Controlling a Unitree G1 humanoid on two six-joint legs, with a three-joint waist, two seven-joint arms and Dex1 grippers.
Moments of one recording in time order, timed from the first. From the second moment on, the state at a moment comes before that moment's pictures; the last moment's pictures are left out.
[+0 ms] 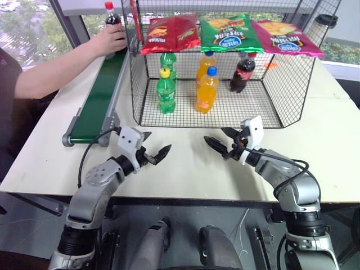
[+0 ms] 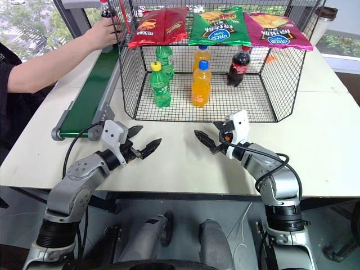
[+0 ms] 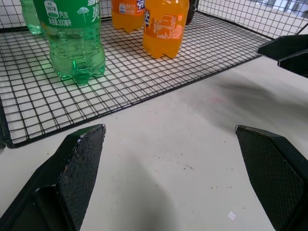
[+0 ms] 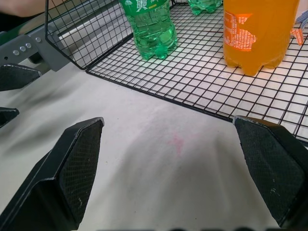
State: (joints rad) left arm -0.17 0.35 -0.02 -0.34 -0.34 0.51 -0.49; right arm -0.30 -0.38 -0.08 -0.20 0.46 0.64 0.56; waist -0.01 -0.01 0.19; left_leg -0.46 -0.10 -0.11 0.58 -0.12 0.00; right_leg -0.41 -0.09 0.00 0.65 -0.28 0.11
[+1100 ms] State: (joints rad) left arm -0.15 0.38 -0.01 -0.41 -0.29 0.47 -0.47; right arm -0.30 -0.41 -0.05 -0.25 0.49 0.66 0.61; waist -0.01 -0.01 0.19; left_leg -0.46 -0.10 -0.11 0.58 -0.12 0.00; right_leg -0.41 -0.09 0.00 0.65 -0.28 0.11
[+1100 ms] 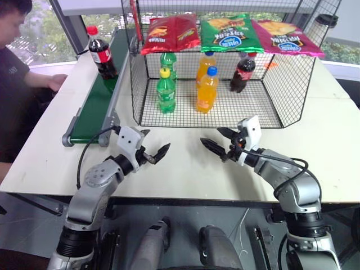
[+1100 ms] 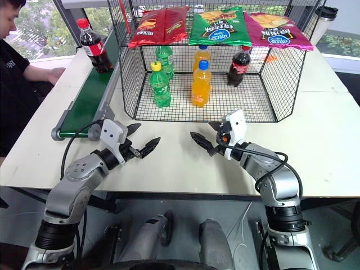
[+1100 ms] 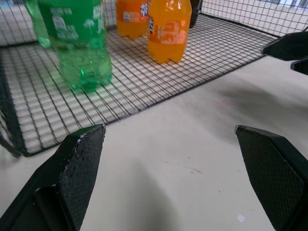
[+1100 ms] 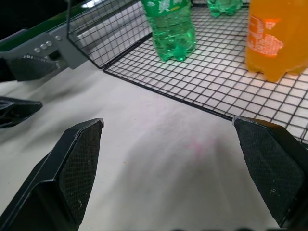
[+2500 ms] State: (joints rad) left arm -0.15 0.43 0.41 -0.32 -0.43 0.53 -0.29; right arm -0.39 -0.54 0.07 -0.44 0.58 0.68 0.80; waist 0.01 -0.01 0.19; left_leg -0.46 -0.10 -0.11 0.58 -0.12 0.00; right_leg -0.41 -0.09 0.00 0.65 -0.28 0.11
